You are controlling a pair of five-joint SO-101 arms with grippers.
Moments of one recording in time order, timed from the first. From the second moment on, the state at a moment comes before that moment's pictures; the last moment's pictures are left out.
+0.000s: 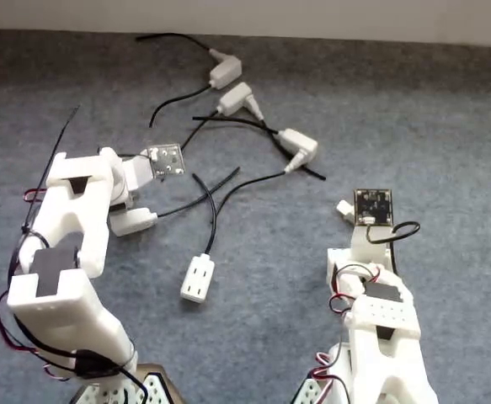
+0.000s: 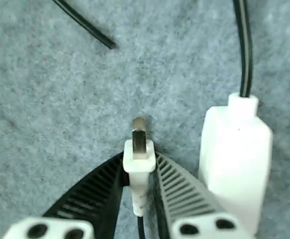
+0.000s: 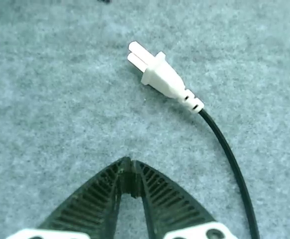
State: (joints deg) left arm -13.8 16.5 17.8 49.5 -80.6; right arm 5.9 -46.5 83.6 23.8 10.4
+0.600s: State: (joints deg) left arm -15.3 -11.1 18.1 61.6 -80.6; right arm 5.9 -46.5 83.6 23.8 10.4
